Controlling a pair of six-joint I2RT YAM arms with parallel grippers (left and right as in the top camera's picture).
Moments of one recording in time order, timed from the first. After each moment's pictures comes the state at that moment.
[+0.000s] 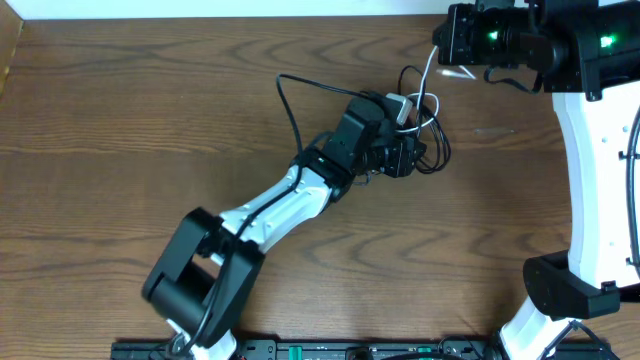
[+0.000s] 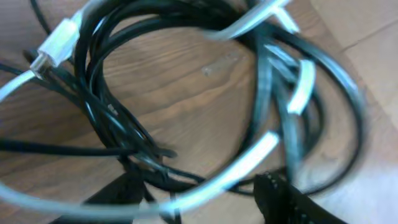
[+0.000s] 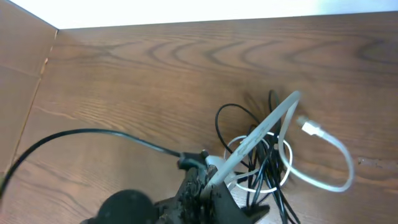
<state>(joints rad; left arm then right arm) -0.65 1.84 1.14 0.09 0.35 -0.40 0.25 1.86 2.44 -1.38 -0.28 0.27</state>
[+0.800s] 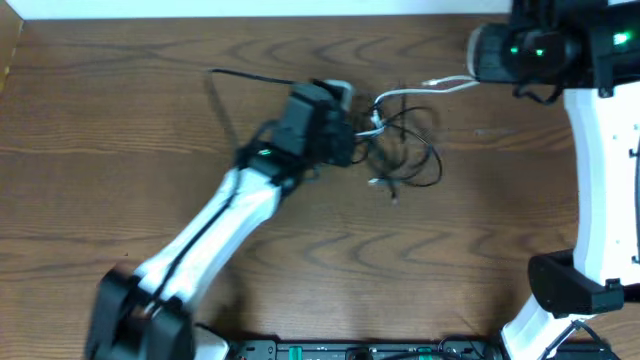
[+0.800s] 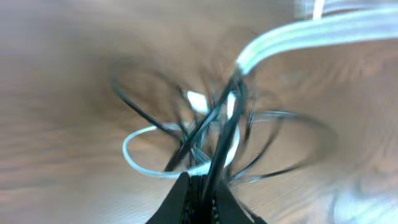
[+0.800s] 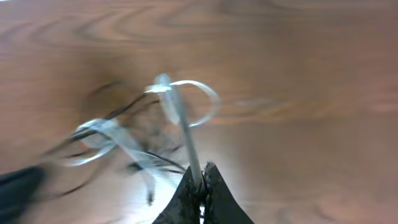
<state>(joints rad) -0.47 1.54 1.13 -0.32 0.23 -0.32 0.17 1.86 2.44 -1.59 0.08 0.28</state>
